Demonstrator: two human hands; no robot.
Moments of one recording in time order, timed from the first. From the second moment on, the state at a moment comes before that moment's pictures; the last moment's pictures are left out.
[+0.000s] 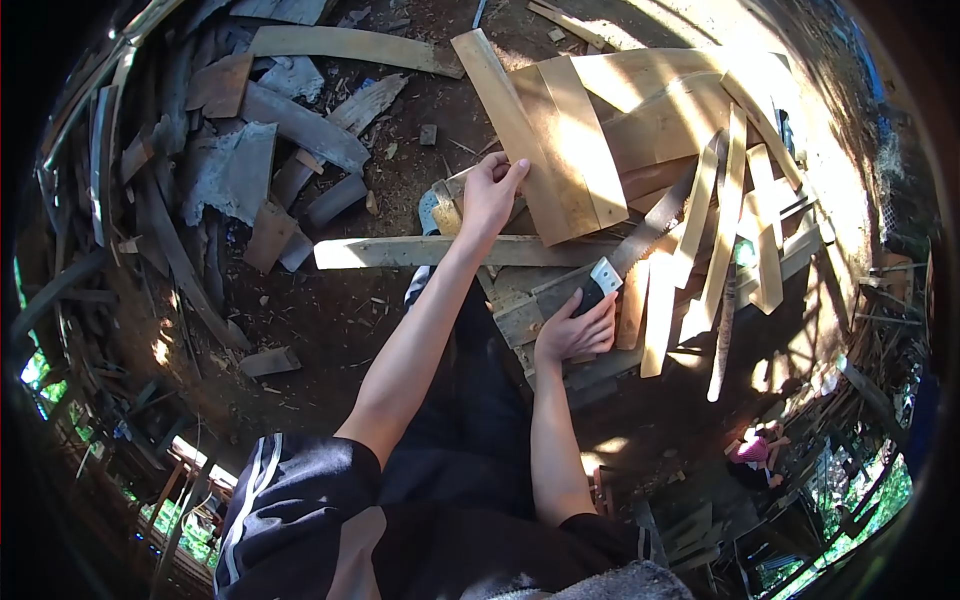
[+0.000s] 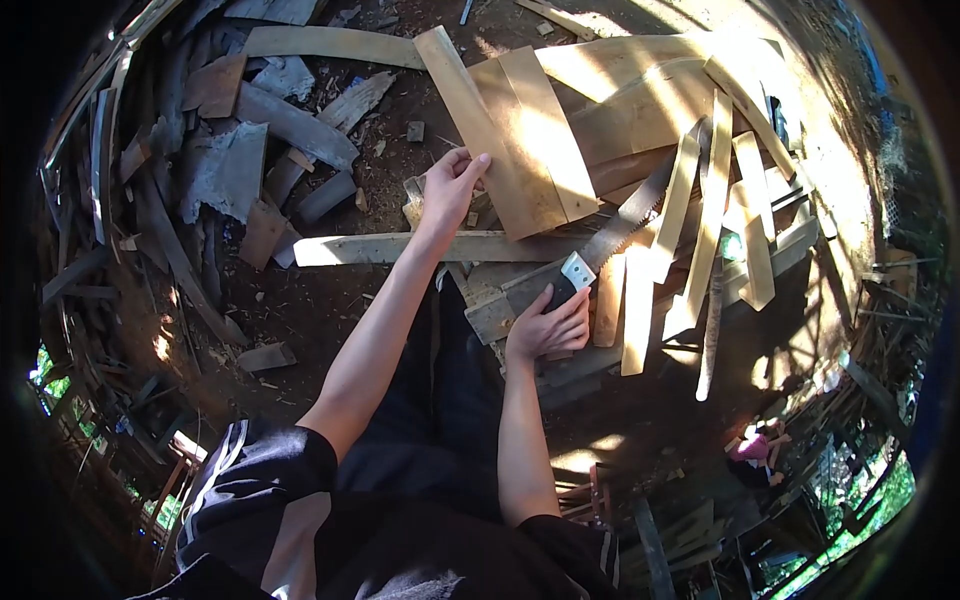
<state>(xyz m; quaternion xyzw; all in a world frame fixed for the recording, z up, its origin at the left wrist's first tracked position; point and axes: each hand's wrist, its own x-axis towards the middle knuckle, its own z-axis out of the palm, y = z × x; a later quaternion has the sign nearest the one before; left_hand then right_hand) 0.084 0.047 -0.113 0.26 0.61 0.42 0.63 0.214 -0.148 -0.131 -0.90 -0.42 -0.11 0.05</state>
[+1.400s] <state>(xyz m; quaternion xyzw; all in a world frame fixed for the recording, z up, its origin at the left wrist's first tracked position) 0.075 0.050 -0.109 0.27 0.59 0.40 0.65 0.213 -0.148 -0.133 -0.89 -0.42 -0.13 0.10</state>
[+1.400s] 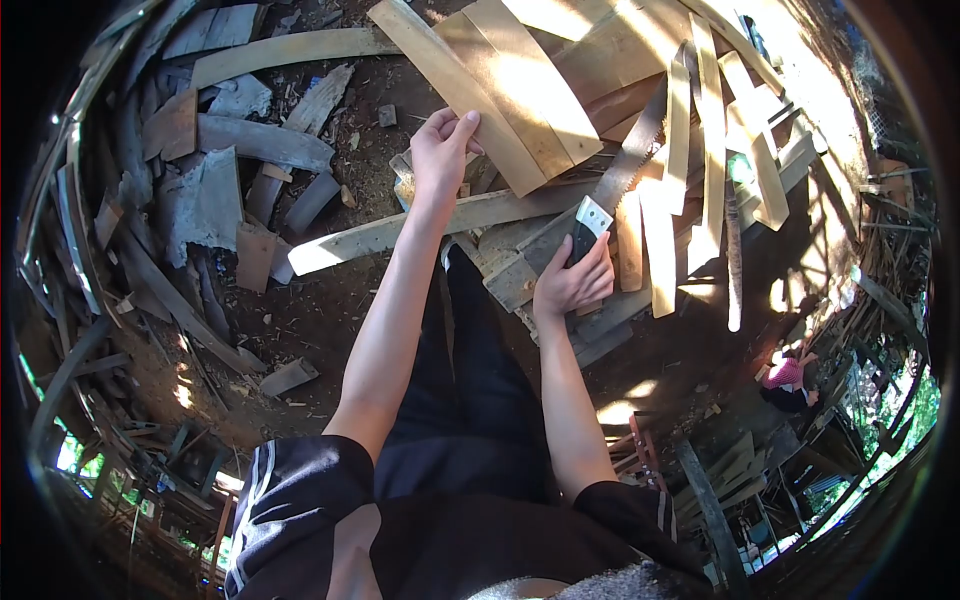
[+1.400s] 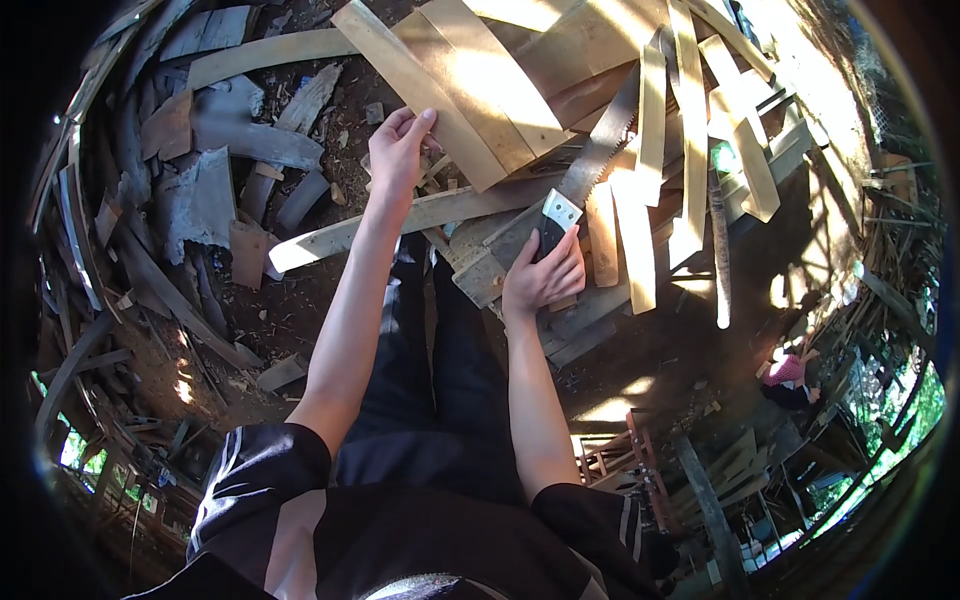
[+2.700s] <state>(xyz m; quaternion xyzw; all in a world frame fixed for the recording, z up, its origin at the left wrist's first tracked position) 0.075 0.050 -0.105 0.30 0.60 0.40 0.63 0.209 -0.048 -0.093 -0.72 -0.05 0.46 0.51</state>
